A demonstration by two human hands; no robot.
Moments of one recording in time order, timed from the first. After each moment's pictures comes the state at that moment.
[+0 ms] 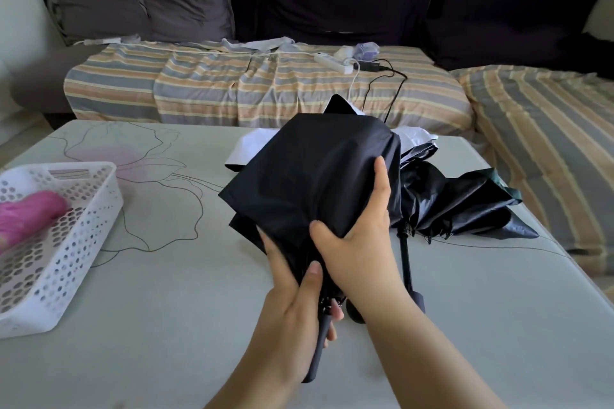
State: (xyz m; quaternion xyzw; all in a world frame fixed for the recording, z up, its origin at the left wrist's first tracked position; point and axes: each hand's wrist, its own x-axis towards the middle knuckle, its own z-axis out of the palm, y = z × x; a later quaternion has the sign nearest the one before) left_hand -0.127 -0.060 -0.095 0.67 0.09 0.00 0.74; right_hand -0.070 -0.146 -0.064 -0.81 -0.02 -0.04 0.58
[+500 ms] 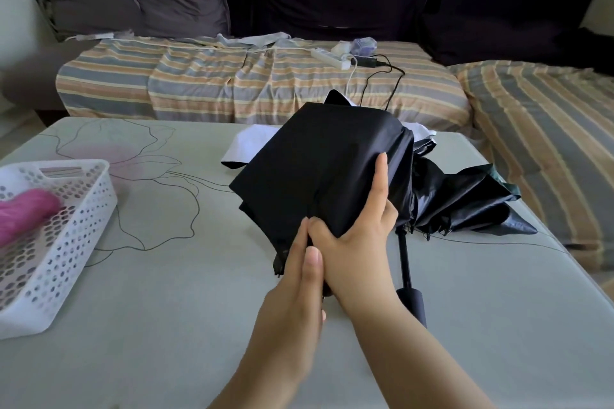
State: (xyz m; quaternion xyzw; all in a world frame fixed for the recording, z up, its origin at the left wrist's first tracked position) left_hand -0.123 -0.060 -0.116 0.77 0.02 0.03 0.63; right_hand -0.070 -0.139 -0.072 -0.77 0.00 -0.07 0.64
